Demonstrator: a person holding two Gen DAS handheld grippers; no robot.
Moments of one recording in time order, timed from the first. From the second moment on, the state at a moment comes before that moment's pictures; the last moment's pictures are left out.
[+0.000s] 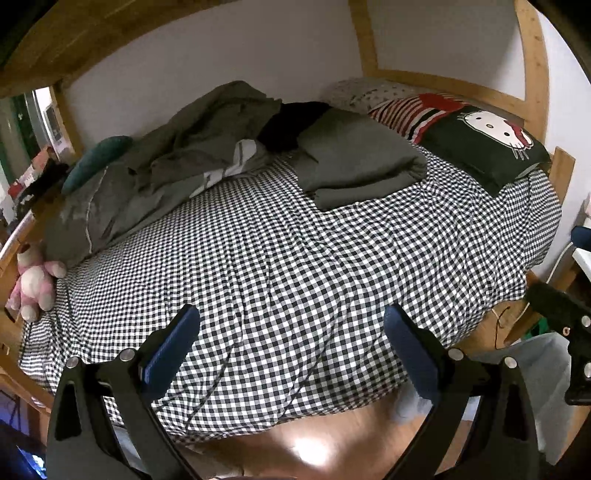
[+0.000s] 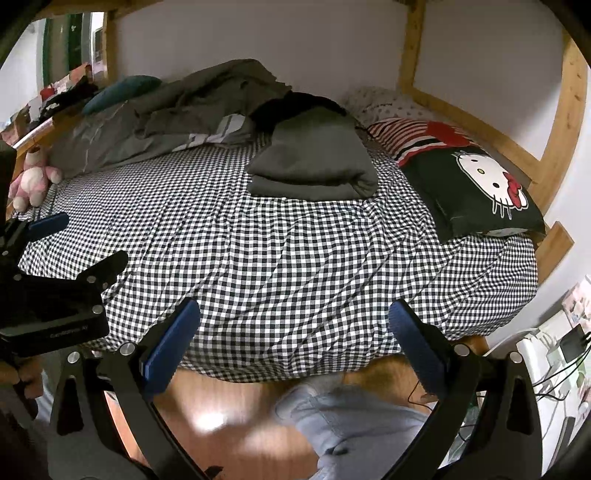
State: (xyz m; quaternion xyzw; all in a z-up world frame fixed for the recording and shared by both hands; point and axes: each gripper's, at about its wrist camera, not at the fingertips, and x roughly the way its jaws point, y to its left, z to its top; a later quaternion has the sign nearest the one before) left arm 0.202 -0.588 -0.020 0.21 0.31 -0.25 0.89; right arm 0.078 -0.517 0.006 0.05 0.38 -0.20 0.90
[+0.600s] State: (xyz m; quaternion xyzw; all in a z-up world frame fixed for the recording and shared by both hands) left arm 0.202 -0.590 -0.025 0.20 0.33 -0.27 0.88; right arm 0.078 -0.519 0.003 0.05 0.39 -0.20 0.90
